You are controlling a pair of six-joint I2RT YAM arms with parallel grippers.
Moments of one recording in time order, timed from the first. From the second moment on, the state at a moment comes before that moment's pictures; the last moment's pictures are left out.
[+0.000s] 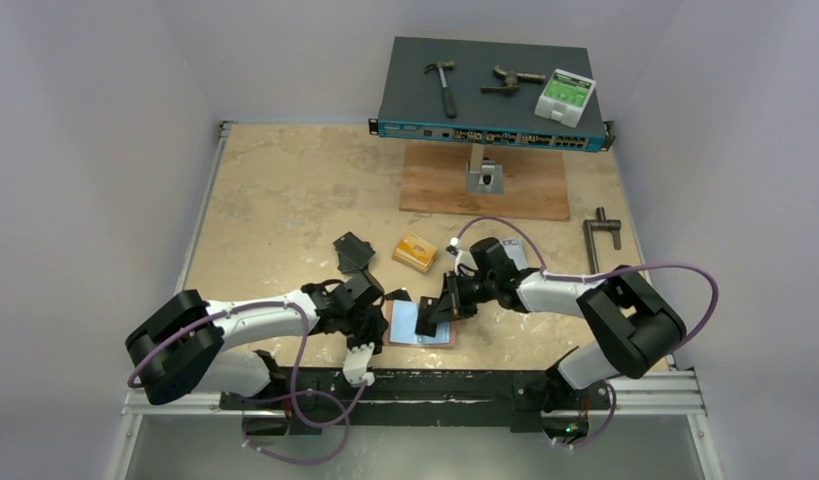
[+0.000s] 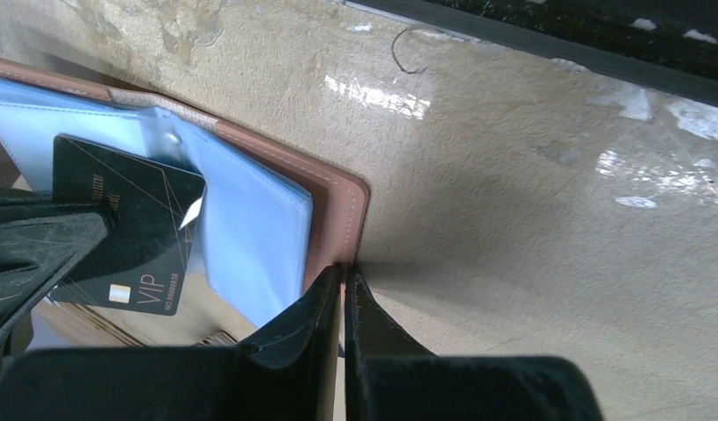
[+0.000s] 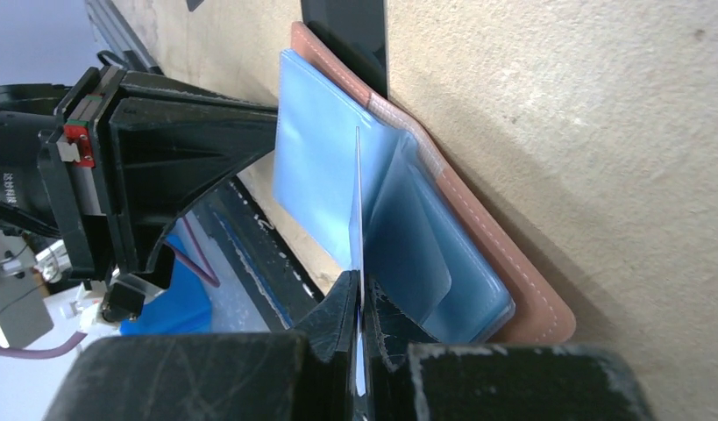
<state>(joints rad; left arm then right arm) -0.92 1.32 0.54 -0.42 0.33 2.06 0.61 1.51 0.51 0.12 -0.69 0.66</state>
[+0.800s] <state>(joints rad) -0.98 1.31 0.54 -0.38 0.25 1.89 0.77 1.45 0.72 -0.31 -0.36 0.55</state>
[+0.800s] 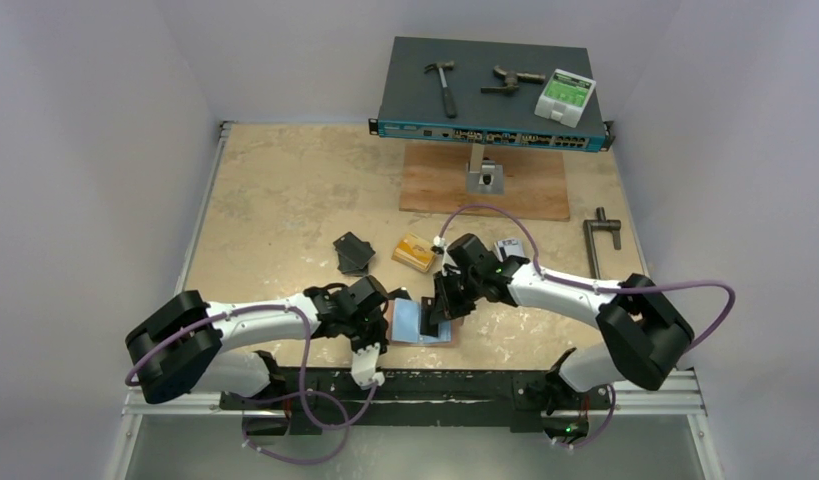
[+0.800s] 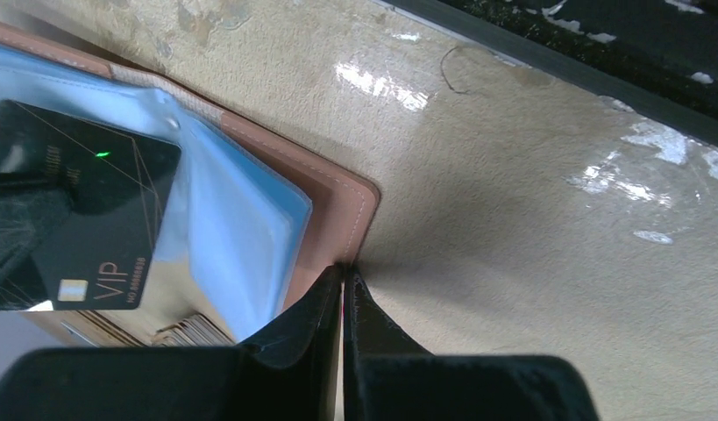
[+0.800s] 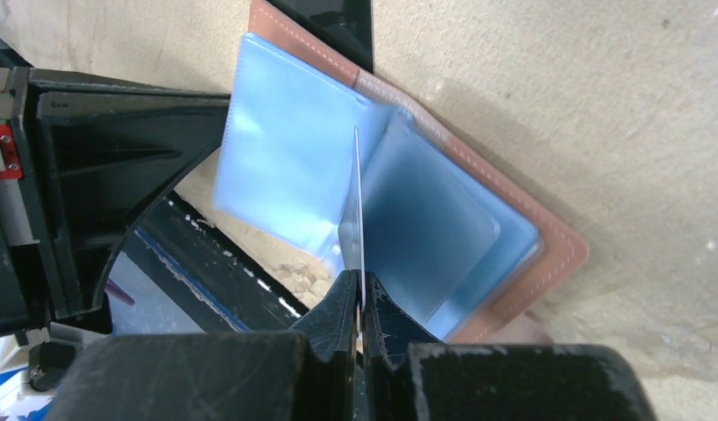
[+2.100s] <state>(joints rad) -1.01 1.21 0.56 -0.48 0.16 1.60 0.77 1.50 0.62 -0.07 -0.49 0.64</state>
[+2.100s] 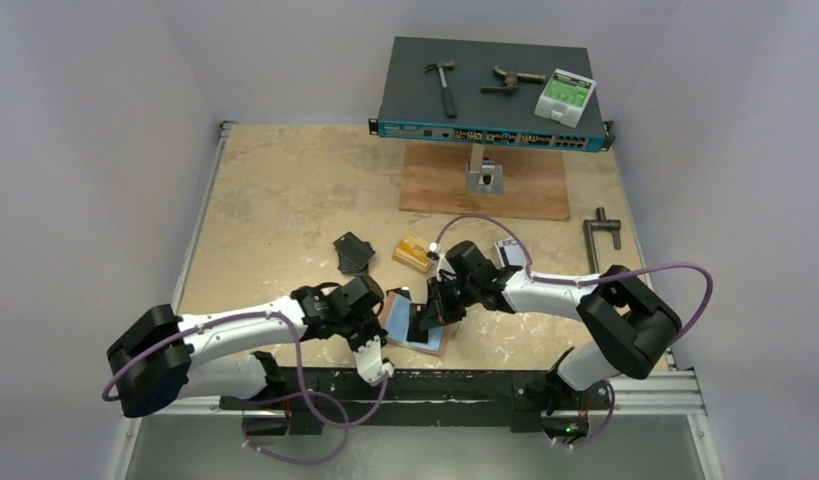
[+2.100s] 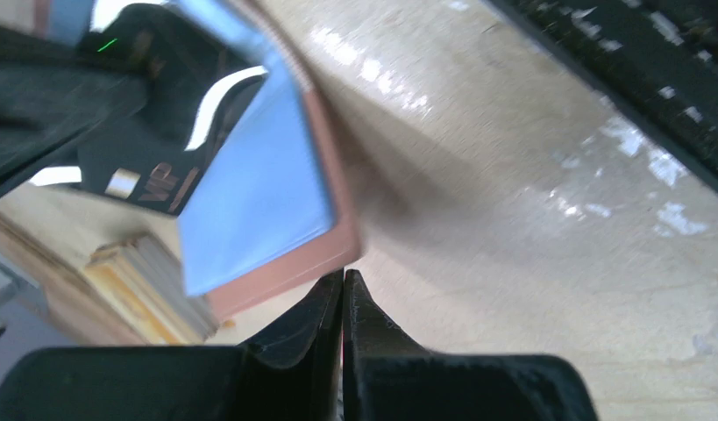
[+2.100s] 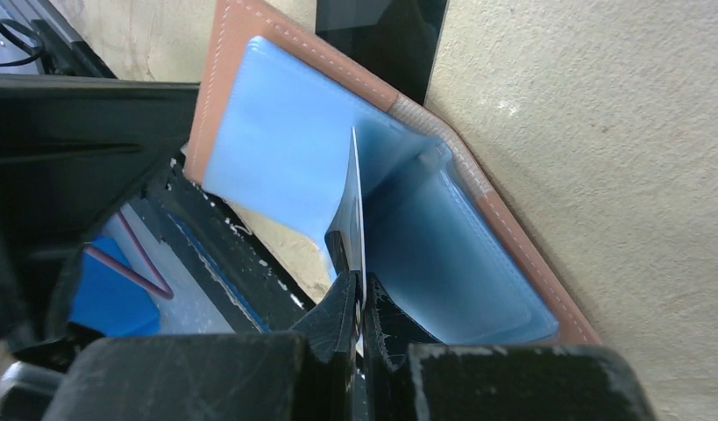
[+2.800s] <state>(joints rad) -0.61 1.53 1.07 -0.73 0.49 0.44 0.83 1.45 0.59 -0.05 -0.35 0.64</state>
